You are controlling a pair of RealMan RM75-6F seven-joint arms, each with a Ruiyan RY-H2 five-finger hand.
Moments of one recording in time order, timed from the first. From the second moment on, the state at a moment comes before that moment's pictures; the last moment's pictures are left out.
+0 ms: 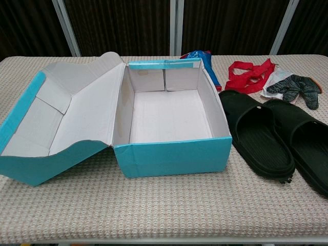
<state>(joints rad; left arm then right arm) -0.22 -1.23 -0.10 -1.36 1.46 1.43 -0.13 0.29 -1.09 0.08 -1.69 -1.27 1.26 -0.30</state>
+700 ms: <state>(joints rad) -0.24 -1.17 -0.08 -1.43 1.47 1.38 -0.16 0.51 -0.98 0.17 -1.84 -1.08 0.92 -0.29</state>
